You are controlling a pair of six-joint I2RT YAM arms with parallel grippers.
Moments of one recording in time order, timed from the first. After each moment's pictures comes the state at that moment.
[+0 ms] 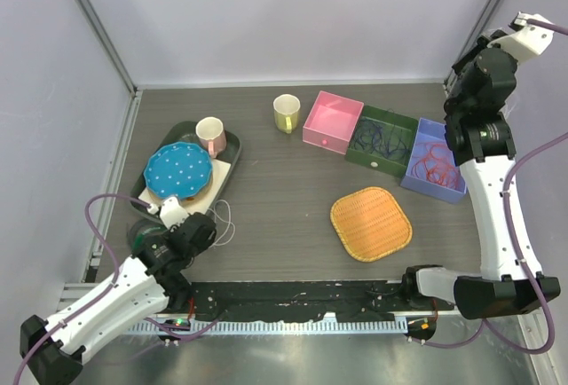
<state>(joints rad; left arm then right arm) -0.74 0.58 0.39 -0.87 -0.59 -1.18 0.07 1.24 1.54 -0.14 0.69 0.20</state>
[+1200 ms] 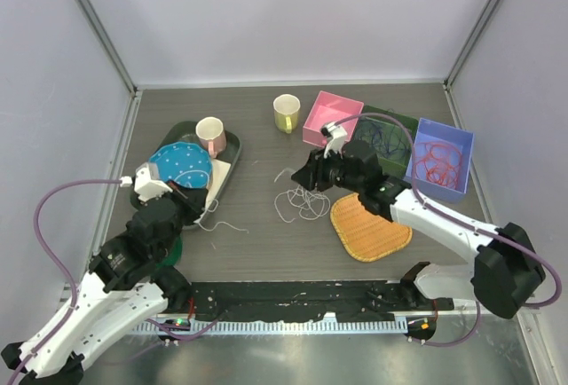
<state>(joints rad) -0.74 0.44 0.71 -0.66 -0.56 -0.94 0.66 1.21 0.80 0.10 -0.22 0.47</state>
